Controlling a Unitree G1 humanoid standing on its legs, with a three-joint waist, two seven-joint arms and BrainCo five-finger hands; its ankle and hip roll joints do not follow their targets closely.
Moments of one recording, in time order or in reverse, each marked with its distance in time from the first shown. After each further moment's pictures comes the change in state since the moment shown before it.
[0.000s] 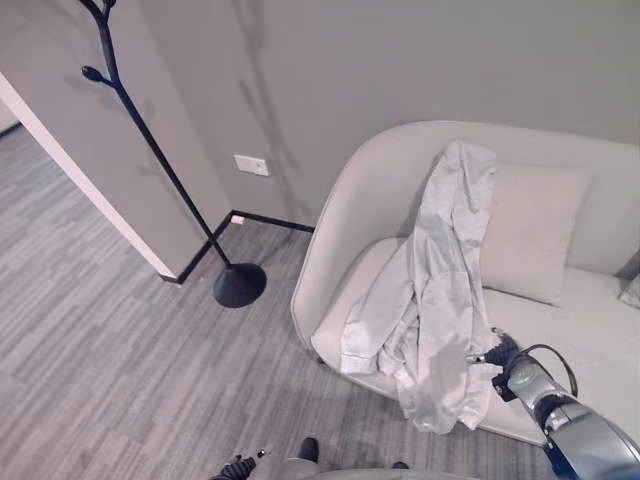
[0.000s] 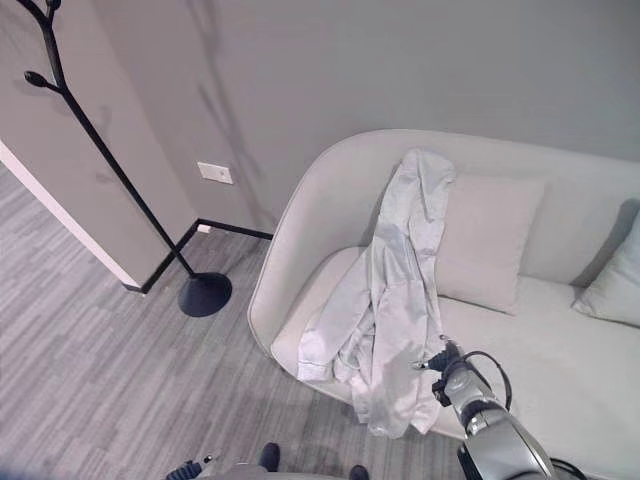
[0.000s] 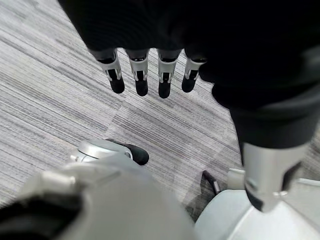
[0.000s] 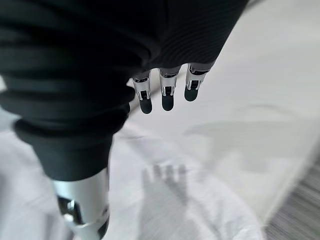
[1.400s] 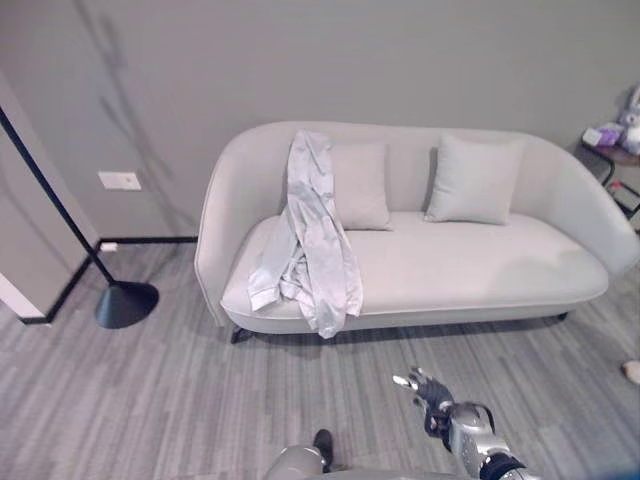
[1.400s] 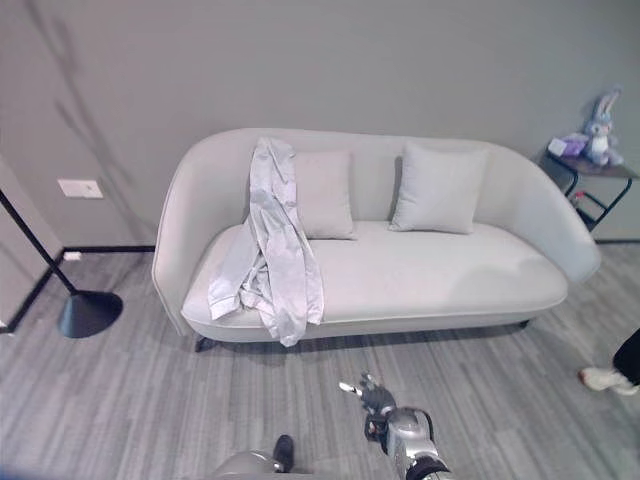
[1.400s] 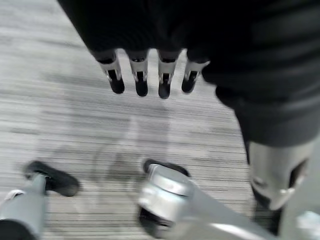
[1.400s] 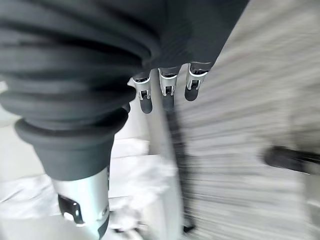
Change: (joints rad) left arm 0.033 0.111 0.013 0.211 -0.050 -0.034 -0.098; right arm 0.378 0.315 -0.190 -0.466 0.337 -0.113 0.394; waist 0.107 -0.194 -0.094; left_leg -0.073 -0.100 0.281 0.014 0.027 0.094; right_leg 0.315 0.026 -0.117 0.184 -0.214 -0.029
